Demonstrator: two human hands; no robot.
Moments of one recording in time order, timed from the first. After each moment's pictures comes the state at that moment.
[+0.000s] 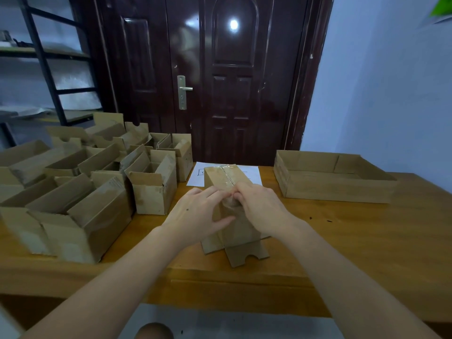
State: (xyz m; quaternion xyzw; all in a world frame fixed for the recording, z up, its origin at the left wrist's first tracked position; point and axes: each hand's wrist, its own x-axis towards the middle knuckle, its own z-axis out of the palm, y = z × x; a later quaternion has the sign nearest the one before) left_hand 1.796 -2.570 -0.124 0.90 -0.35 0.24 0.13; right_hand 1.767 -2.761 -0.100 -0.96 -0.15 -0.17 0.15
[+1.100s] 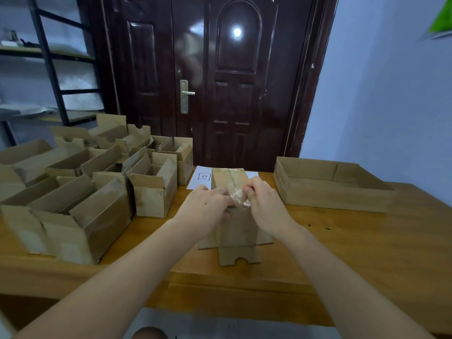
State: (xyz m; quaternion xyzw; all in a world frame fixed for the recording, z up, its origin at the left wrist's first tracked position) left_hand 1.796 -2.592 -0.095 0.91 -0.34 0.21 0.00; right_hand 1.778 -2.770 -0.104 -0.92 -0.10 -0.23 0.29
